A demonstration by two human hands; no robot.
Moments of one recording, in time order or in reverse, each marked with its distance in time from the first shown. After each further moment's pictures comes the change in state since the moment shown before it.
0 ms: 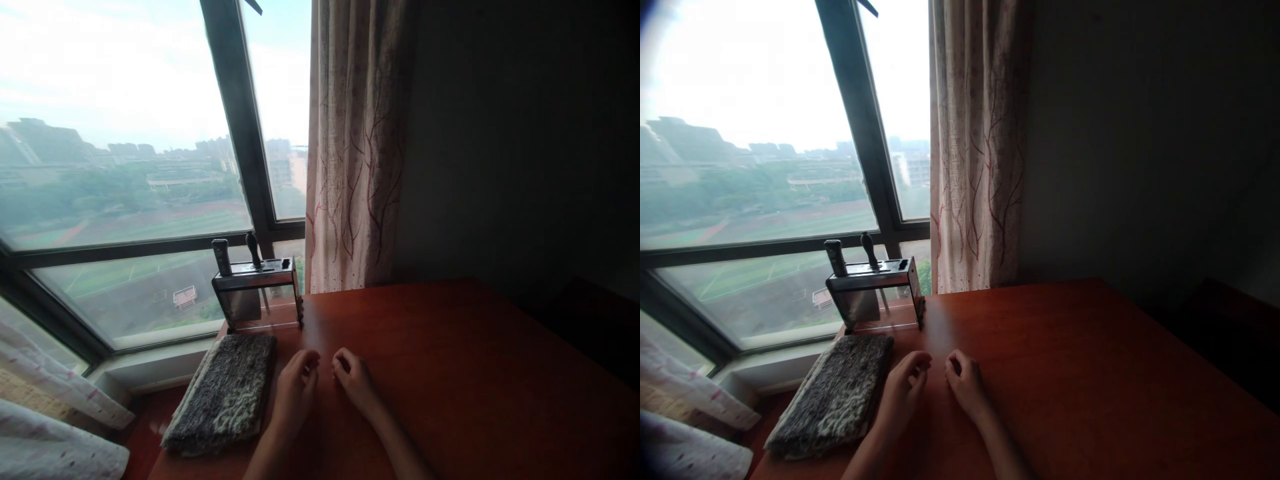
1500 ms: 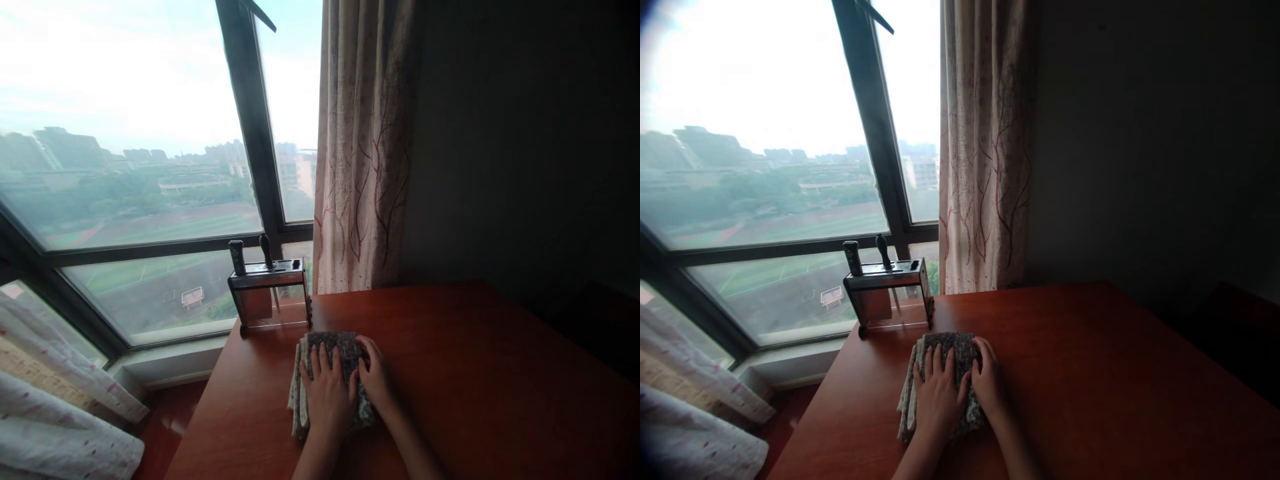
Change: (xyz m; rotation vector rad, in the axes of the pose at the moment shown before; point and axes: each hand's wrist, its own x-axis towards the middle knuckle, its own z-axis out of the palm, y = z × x) left_hand -0.021 0.019 0.055 0.743 0.010 -0.076; right_hand -0.003 0.026 -0.013 -0.123 0.339 -0.127
